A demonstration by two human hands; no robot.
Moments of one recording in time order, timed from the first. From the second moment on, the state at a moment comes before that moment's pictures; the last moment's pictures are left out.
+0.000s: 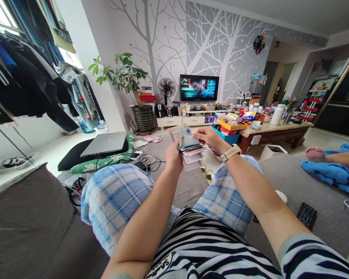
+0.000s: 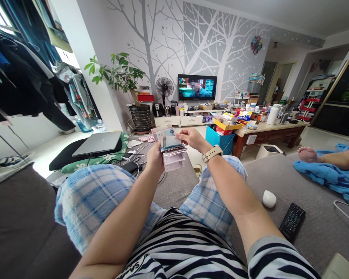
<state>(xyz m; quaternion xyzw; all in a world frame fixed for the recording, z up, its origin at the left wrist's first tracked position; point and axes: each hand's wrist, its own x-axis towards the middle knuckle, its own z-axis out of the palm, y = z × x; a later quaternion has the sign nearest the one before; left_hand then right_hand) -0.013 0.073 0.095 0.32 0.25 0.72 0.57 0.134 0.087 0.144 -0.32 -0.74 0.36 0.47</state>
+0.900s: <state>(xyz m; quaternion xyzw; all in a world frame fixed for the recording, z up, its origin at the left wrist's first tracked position) -0.014 0.076 0.092 0.31 0.25 0.72 0.57 0.135 0.087 0.145 -0.29 -0.72 0.40 0.49</state>
